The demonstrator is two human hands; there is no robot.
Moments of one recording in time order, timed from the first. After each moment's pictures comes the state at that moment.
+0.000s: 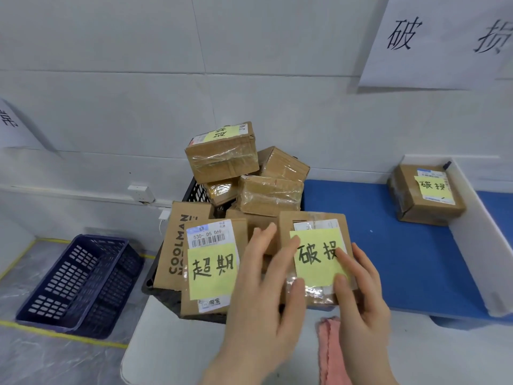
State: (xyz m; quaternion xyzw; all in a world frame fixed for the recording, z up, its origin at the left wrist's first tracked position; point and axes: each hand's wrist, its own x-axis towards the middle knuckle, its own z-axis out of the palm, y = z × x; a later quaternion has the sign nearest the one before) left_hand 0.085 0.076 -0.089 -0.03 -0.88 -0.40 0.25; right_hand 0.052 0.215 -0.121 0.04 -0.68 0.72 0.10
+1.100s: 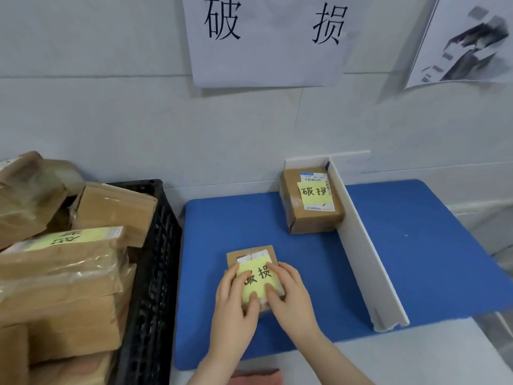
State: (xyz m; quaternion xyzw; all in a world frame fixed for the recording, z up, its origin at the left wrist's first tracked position) left_hand -0.109 0.252 -0.263 0.04 -0.88 -0.47 0.06; right_hand -0.135 0.389 -0.252 -0.01 -0.88 0.48 -0.05
